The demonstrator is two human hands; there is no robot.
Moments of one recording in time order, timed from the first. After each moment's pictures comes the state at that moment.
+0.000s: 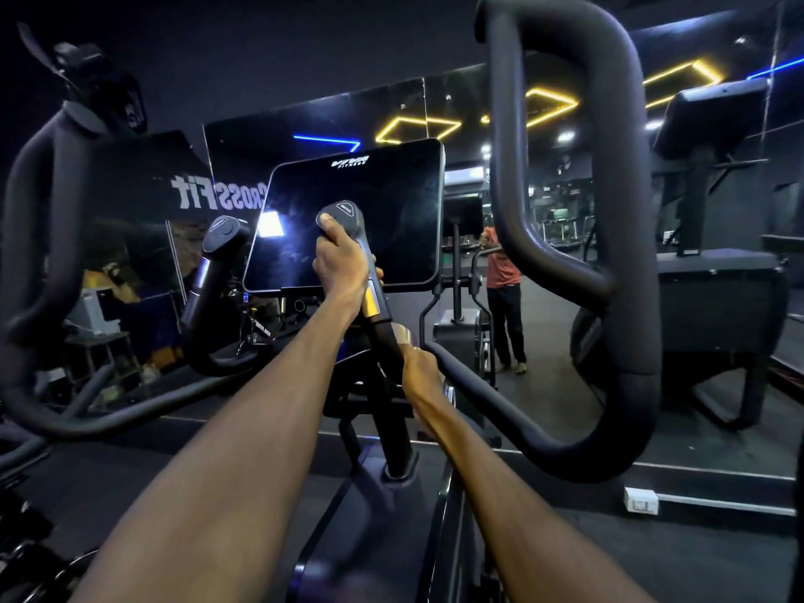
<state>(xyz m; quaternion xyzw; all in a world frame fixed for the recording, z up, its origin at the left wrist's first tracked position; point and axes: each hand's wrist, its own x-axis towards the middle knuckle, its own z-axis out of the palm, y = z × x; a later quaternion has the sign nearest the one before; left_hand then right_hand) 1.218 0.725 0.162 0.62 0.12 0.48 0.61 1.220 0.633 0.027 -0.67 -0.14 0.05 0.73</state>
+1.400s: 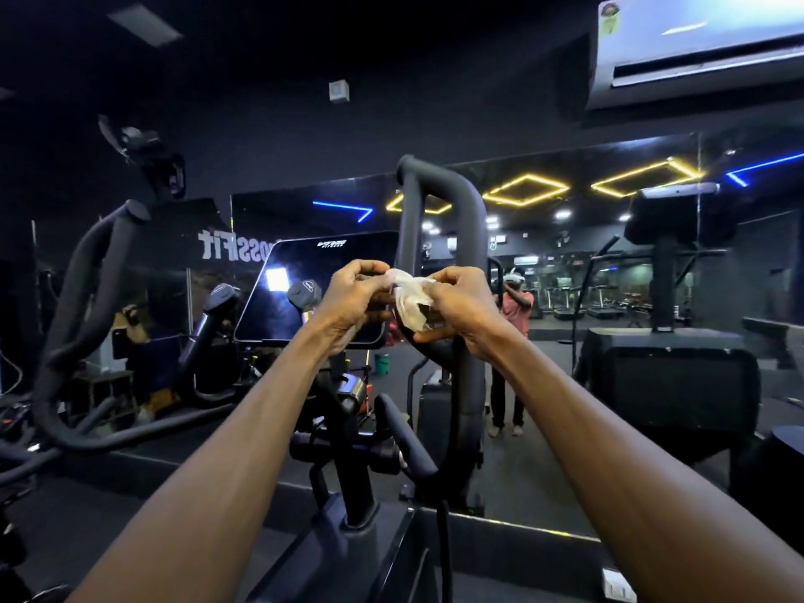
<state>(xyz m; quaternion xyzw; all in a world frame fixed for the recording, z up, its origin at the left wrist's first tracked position) 1.100 0.565 0.211 0.69 -0.09 0.33 0.63 1.136 0.409 0.209 -0.67 -0.30 -0.08 0.67</state>
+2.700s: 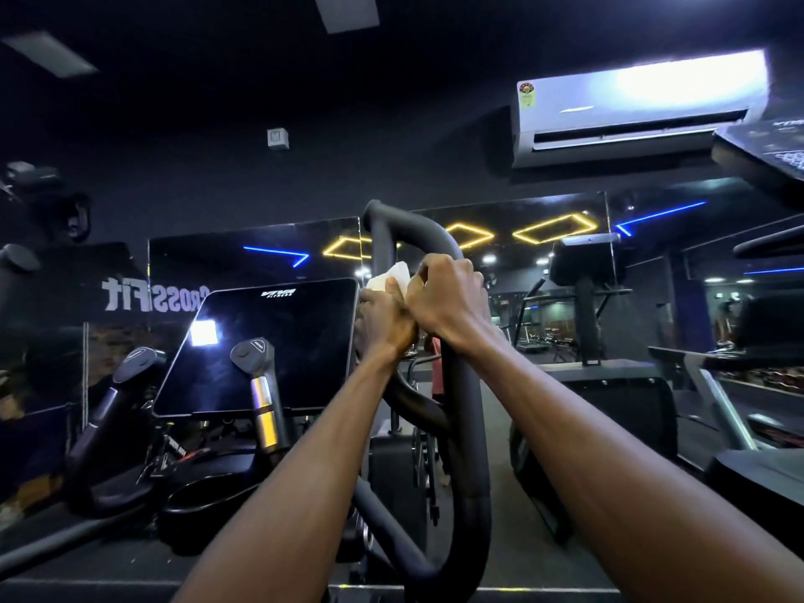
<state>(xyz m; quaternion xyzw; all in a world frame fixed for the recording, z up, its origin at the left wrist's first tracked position) 1.193 0.525 0.251 0.78 0.08 0.45 0.42 1.161 0.427 0.270 -0.78 -0.22 -0.47 0.34</state>
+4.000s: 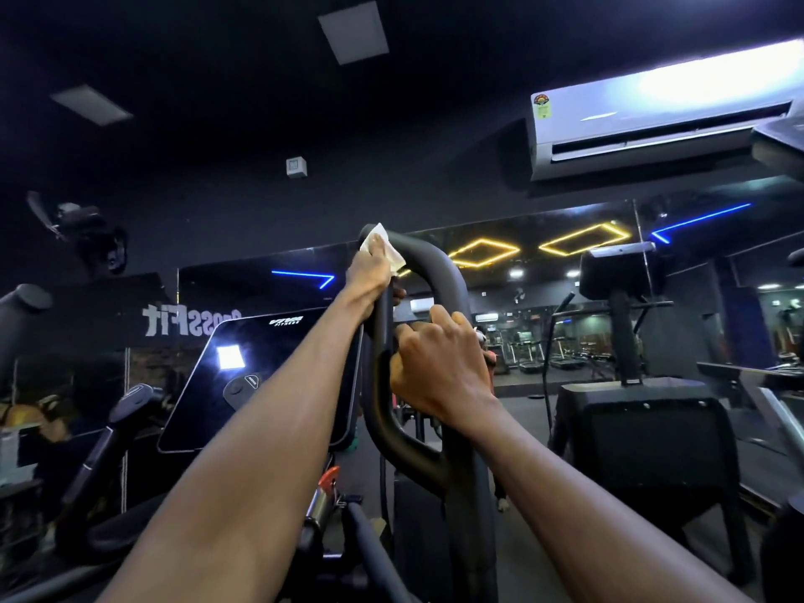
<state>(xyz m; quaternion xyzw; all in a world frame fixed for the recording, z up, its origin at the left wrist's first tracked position) 1.246 0.554 0.358 0.73 -0.05 0.39 0.55 1.205 0.433 0.239 -0.74 -0.29 -0.61 0.07</state>
